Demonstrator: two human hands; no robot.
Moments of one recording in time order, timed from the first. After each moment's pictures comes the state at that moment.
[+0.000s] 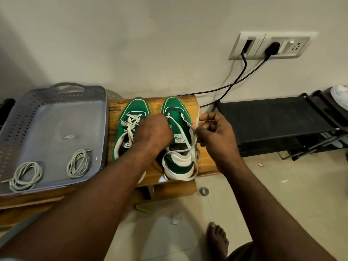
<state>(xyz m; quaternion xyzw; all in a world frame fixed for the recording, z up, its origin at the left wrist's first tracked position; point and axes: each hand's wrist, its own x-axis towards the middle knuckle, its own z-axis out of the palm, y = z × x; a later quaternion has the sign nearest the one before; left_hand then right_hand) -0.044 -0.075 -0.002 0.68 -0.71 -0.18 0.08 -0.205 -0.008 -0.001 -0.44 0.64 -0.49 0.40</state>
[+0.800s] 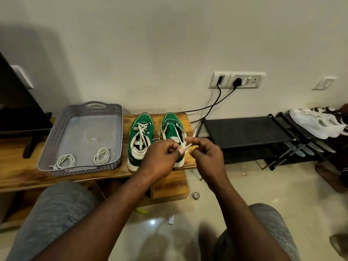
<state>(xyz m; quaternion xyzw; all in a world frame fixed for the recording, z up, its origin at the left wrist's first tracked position) -0.003 0.093 0.063 0.50 -0.67 -0.43 0.33 -0.166 0.128 0.051 -0.49 0.62 -0.52 0.33</state>
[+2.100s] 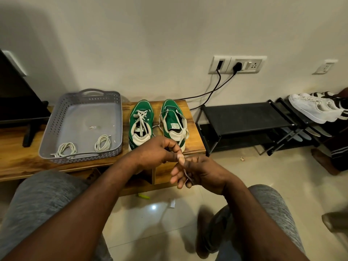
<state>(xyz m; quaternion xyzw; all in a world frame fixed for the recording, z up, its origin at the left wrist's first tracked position) 0.032 0.092 0.061 0.39 -0.72 -0.56 0.16 -0.168 0.171 0.044 -0.48 0.45 -0.29 0.70</state>
